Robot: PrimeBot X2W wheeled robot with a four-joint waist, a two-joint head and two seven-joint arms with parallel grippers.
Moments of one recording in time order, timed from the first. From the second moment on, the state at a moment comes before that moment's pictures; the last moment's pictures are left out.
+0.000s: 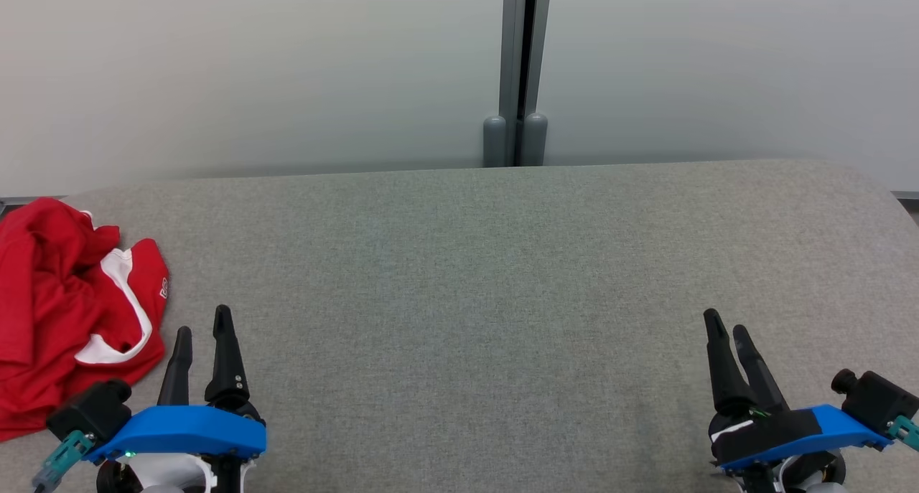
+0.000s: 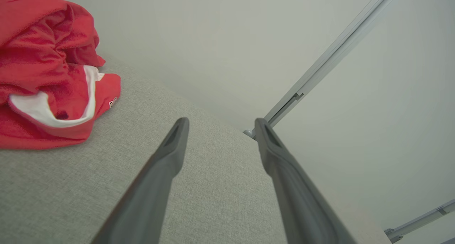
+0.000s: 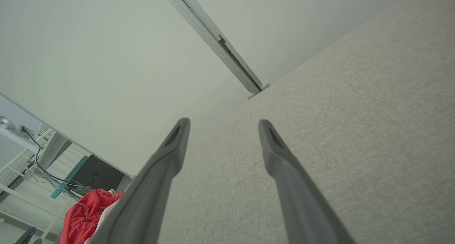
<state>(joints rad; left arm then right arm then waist) -0.08 0.07 0.02 0.26 -0.69 -0.07 -0.10 -0.07 -0.04 0.00 0.24 0.77 0.13 -0.10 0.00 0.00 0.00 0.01</state>
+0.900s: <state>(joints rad) -0.08 0.09 -0.01 0.29 -0.41 -0.04 -0.17 -0.08 -0.04 0.02 0.28 0.47 0.13 -0.17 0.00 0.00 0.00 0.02</state>
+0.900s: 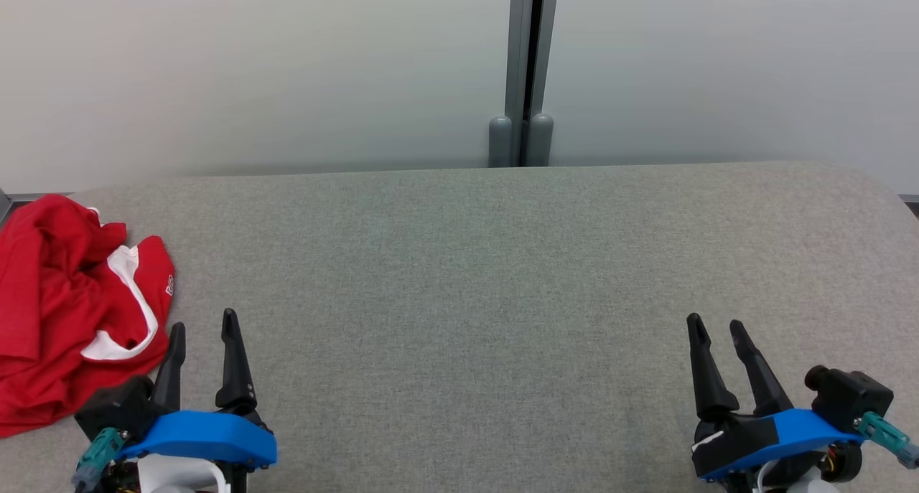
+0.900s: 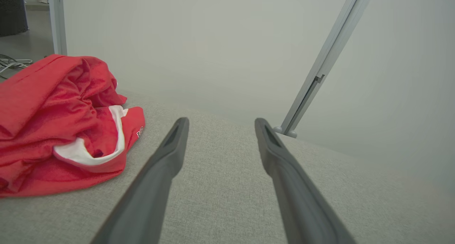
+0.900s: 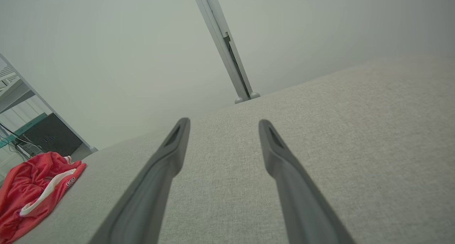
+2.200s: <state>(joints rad) -0.10 0.12 -0.03 0.39 -0.13 0.00 -0.25 -0.12 -0.05 0.01 0.37 0.13 0.13 -0.24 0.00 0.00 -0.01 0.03</state>
